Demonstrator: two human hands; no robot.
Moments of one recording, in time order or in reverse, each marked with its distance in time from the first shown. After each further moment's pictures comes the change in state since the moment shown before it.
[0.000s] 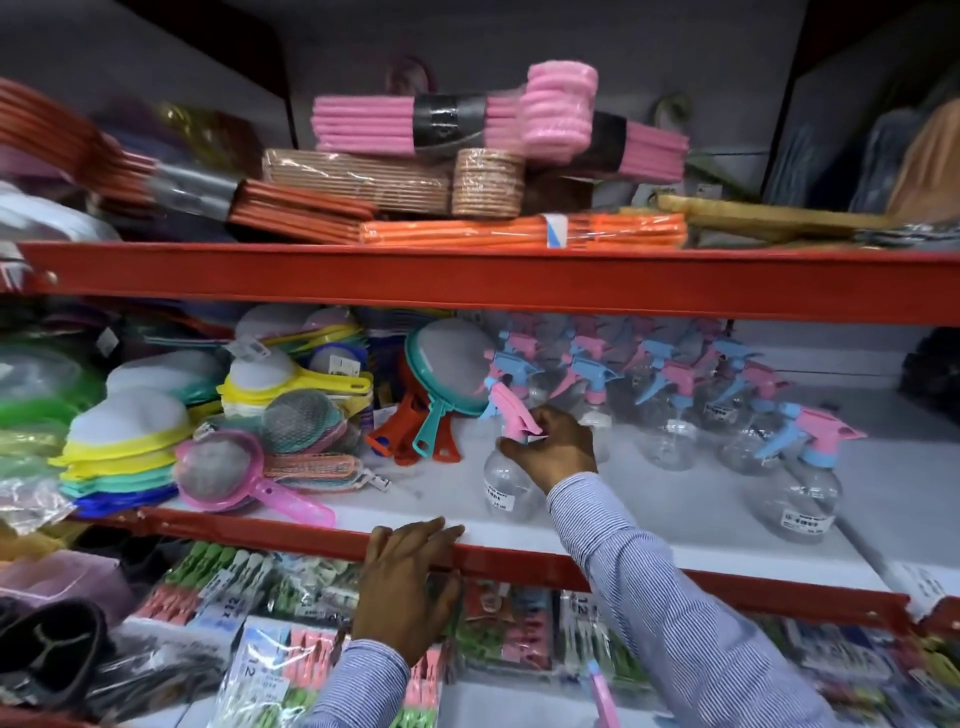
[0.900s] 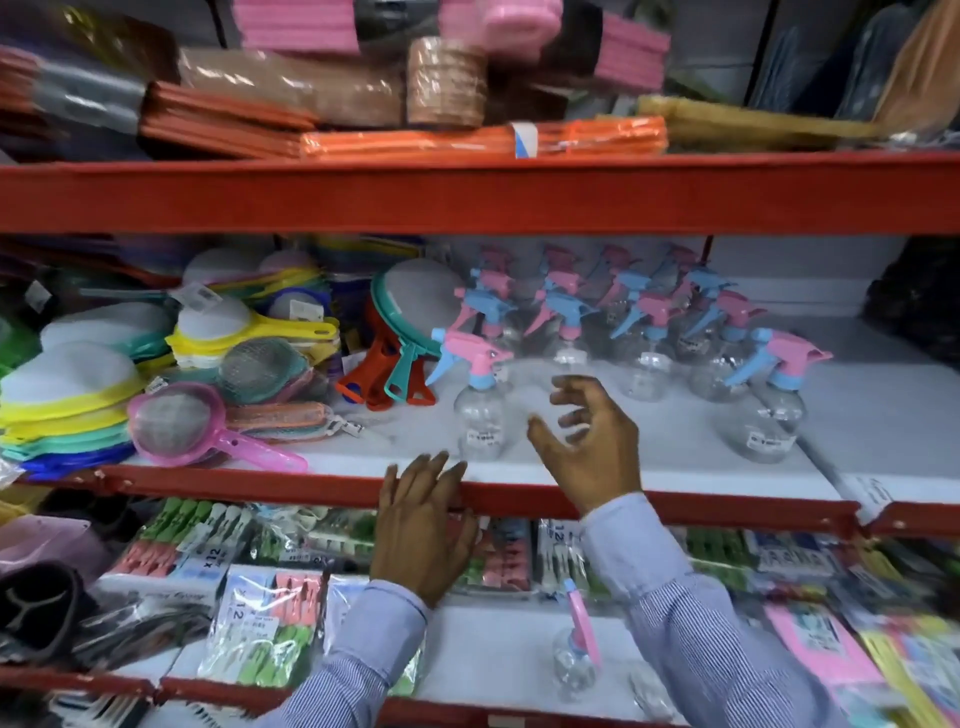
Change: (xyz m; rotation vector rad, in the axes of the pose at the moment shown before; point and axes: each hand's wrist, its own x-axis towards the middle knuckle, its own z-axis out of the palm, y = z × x) left_hand 0.002 0.032 0.025 0.025 0.064 0.086; right_hand -0.065 0.044 -0.035 0.153 0.216 -0.176
